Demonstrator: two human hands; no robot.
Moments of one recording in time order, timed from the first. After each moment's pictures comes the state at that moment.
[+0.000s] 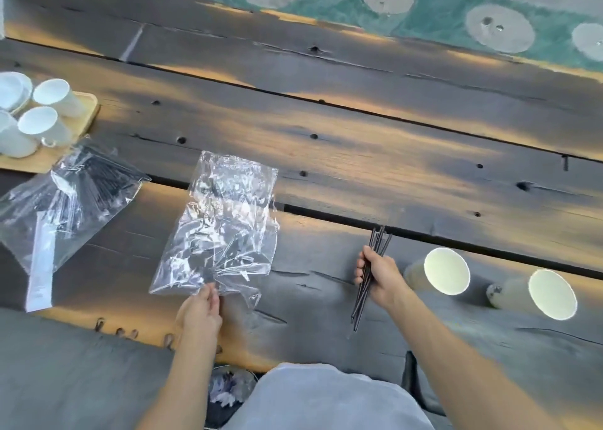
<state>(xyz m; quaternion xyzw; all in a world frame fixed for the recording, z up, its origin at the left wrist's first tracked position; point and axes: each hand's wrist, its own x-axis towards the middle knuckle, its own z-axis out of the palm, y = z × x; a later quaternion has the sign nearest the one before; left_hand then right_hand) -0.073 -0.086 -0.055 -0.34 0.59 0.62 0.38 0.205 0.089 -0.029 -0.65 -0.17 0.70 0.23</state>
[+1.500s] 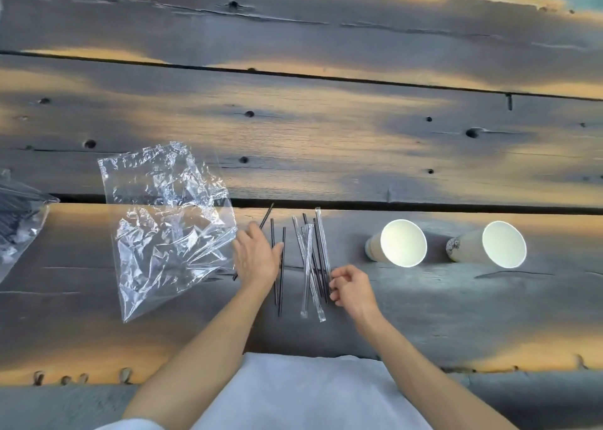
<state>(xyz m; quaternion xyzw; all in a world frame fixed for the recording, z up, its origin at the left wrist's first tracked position) 0.058 0.063 -0.074 0.44 0.85 0.04 0.27 0.245 0.037 -0.051 -0.74 -0.32 0.58 0.13</state>
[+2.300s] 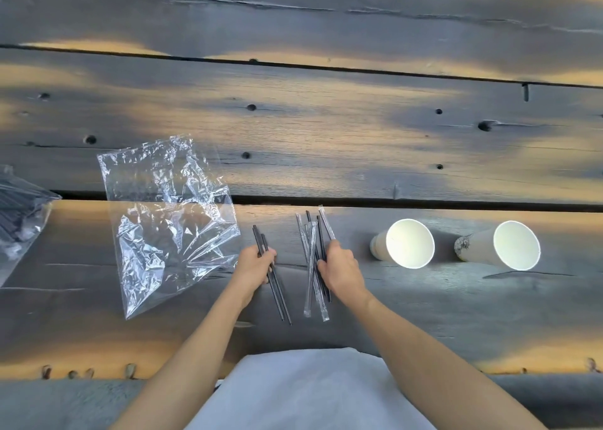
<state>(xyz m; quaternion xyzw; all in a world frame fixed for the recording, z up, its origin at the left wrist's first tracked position) 0.035 0.045 -0.081 0.22 0.75 0.22 0.58 0.214 0.077 -0.053 -0.70 -0.59 0.38 -0.11</state>
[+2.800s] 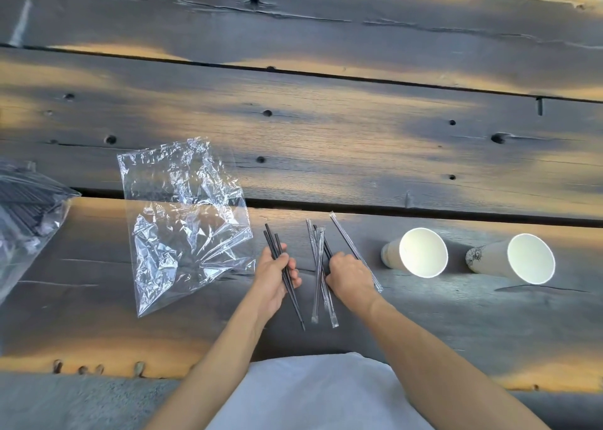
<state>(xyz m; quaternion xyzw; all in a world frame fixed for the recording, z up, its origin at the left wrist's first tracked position) 0.054 0.037 -0.057 0.00 0.63 0.42 0.66 0.205 0.084 -0.060 -0.64 -0.67 0.29 -0.26</state>
